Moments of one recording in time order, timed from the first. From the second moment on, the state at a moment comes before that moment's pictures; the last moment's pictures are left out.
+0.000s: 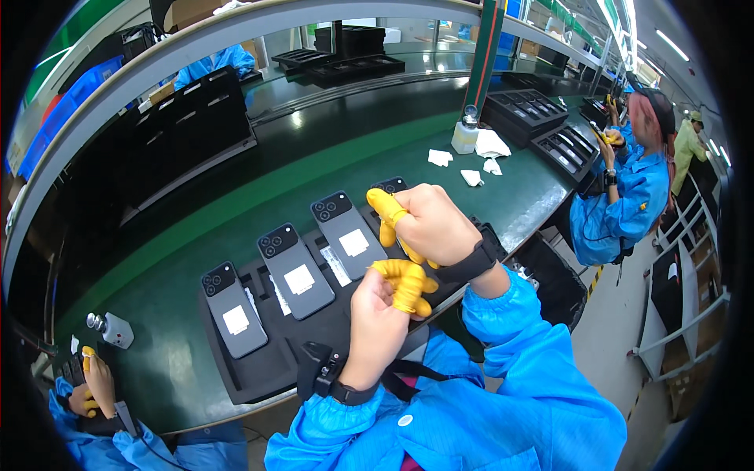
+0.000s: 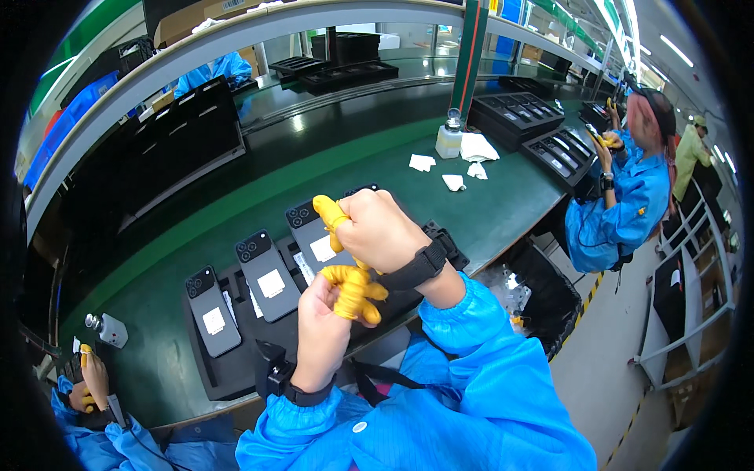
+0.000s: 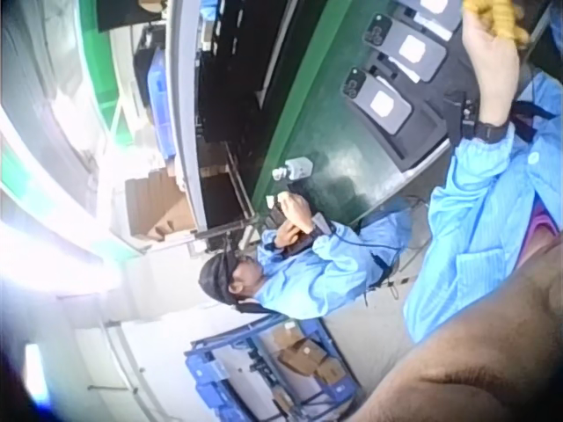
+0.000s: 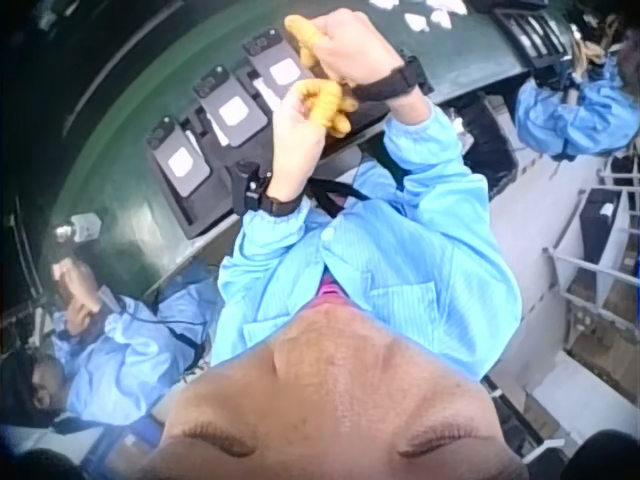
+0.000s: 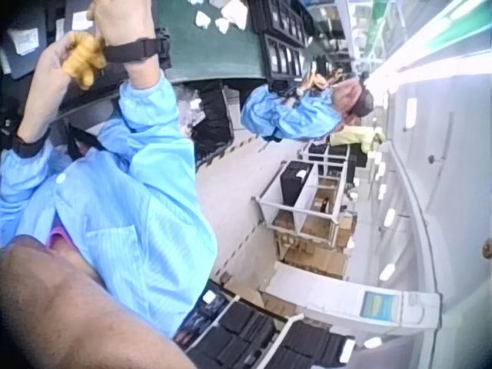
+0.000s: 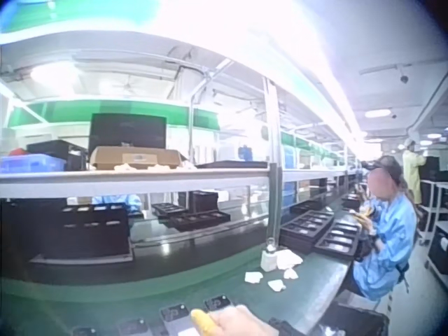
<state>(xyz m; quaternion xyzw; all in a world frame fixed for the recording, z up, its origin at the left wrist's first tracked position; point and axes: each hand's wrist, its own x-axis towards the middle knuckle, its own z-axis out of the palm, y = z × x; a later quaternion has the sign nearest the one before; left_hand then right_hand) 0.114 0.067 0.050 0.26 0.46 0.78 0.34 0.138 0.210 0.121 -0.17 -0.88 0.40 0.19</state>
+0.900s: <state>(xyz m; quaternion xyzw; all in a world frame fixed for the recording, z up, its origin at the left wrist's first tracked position) 0.124 0.070 0.065 0.47 0.65 0.60 -0.07 0.133 0.196 0.128 -0.07 -0.74 0.63 0.22</state>
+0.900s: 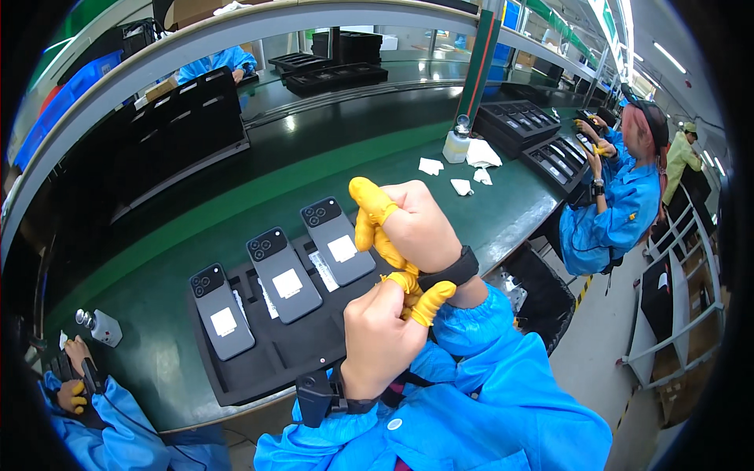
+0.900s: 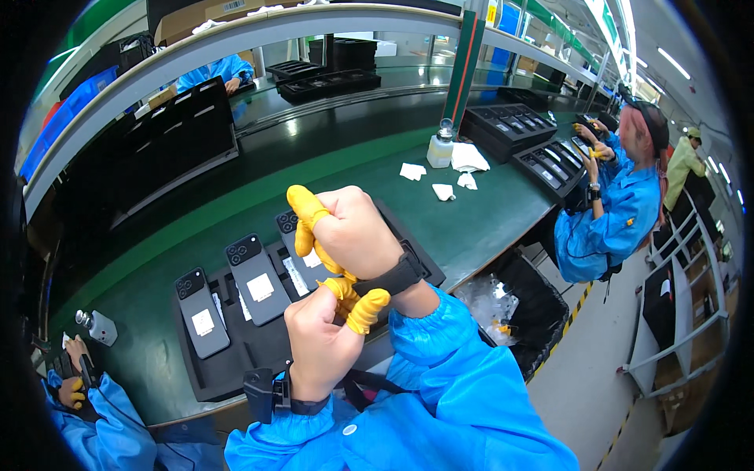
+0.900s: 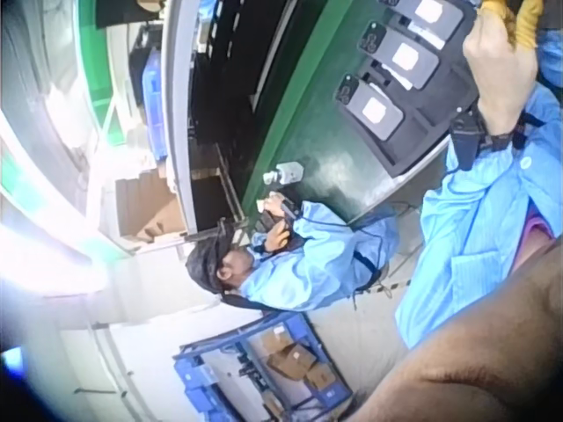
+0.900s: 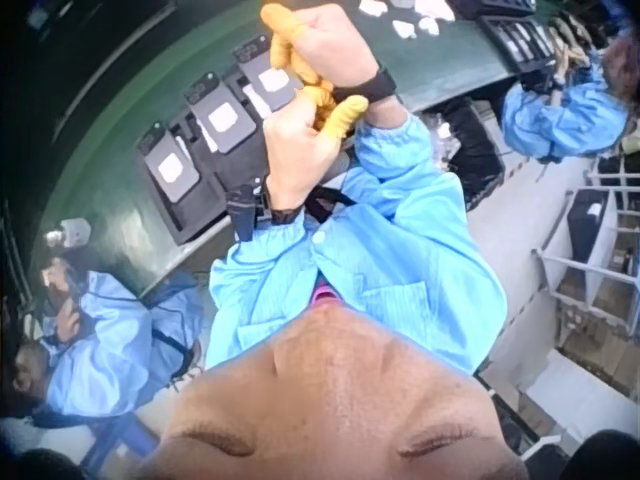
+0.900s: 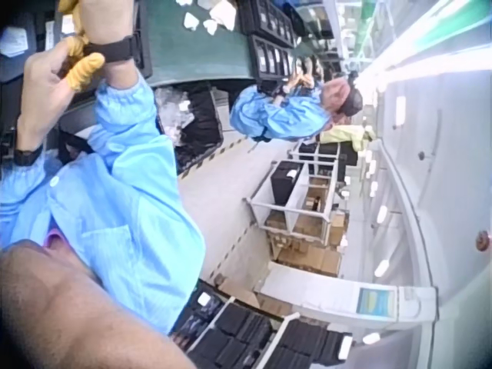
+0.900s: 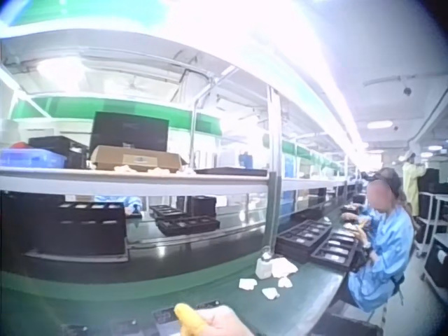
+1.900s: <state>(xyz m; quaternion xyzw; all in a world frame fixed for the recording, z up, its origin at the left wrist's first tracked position) 0.117 0.083 0.071 0.33 0.53 0.74 0.25 0.123 0.256 0.124 -0.08 -0.97 -0.12 0.19</state>
